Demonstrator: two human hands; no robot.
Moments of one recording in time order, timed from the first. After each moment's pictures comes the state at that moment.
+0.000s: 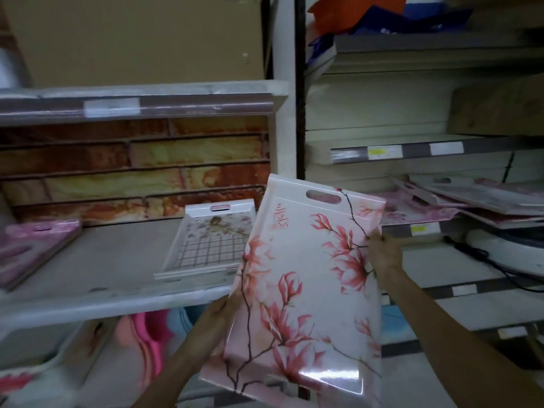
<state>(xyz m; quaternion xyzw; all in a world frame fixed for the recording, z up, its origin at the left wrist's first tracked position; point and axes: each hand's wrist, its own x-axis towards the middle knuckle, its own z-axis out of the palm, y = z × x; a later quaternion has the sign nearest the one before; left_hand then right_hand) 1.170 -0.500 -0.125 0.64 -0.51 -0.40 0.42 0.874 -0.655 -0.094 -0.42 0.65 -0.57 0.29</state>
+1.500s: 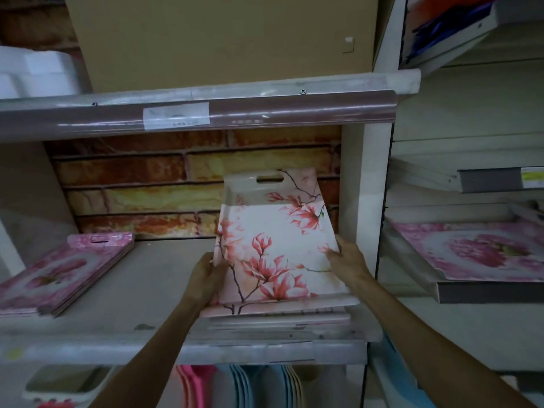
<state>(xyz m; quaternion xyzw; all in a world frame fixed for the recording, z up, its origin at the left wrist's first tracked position) 1.379 -0.676 -0.094 0.71 -0.47 -0.19 0.50 1.110 -0.773 -0.082 -0.65 0.50 -0.44 0.37</state>
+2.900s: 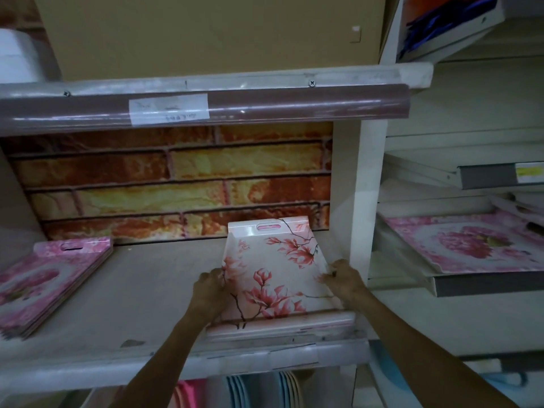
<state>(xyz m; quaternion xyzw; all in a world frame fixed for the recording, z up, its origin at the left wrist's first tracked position) 1.396 -0.711 -0.131 0.78 -0.55 -0.10 0.28 1.113 -0.799 -0.139 -0.64 0.61 -0.31 0.34</state>
